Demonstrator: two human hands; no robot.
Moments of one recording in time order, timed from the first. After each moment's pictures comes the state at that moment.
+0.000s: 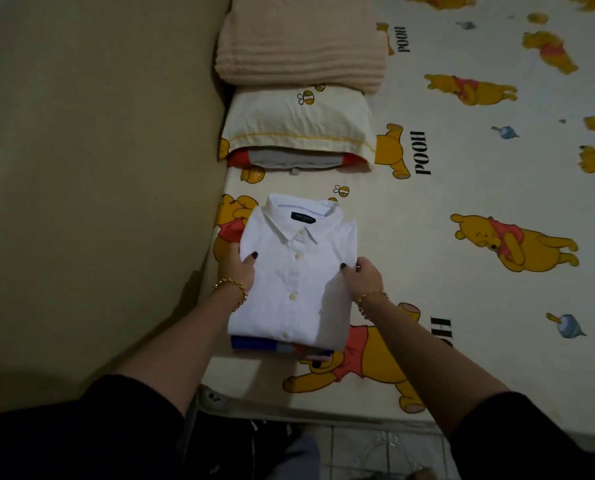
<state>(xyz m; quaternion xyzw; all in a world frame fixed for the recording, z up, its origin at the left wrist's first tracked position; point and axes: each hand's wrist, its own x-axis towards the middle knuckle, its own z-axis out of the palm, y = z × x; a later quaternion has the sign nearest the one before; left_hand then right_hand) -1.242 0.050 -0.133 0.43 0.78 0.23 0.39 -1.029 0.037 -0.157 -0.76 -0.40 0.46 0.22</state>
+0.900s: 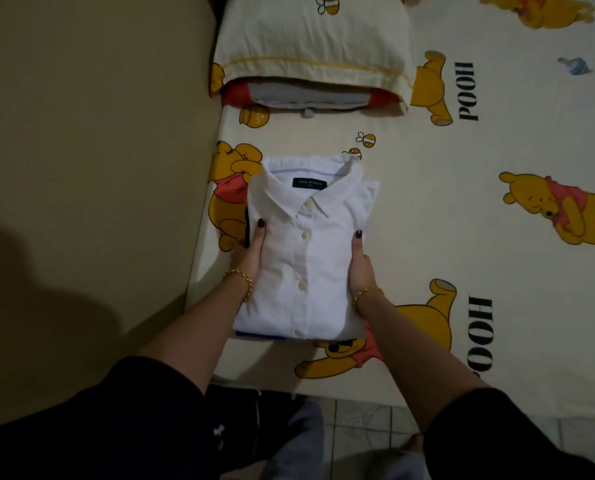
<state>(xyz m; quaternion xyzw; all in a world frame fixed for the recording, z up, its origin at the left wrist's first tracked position) -1.278 0.070 -0.288 0.22 0.76 0.24 0.57 -1.073 0.039 -0.273 -0.74 -0.17 0.59 0.29</state>
